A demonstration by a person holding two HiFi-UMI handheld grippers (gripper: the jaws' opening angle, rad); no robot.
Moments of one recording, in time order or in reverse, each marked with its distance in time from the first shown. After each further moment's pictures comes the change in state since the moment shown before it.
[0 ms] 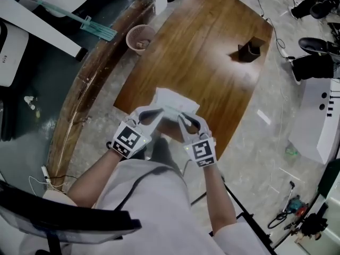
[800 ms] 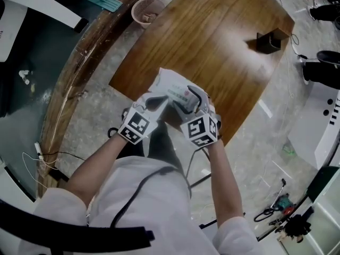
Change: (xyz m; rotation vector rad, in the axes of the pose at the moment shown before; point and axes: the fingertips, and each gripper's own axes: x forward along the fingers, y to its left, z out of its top) left arm 0.048 0.004 -0.088 -0.029 0.126 0.050; right arm 0.066 -0.005 -0.054 -0.271 0.207 0.146
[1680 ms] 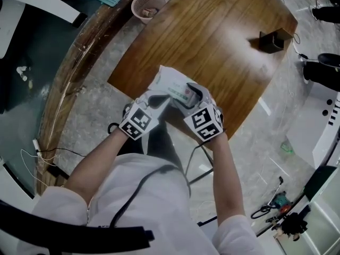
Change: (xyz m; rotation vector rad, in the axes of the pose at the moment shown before) left arm 0.017 -0.004 -0.018 -0.001 0.038 -0.068; right arm 0.013 -0.001 -0.013 0.093 0.067 0.139
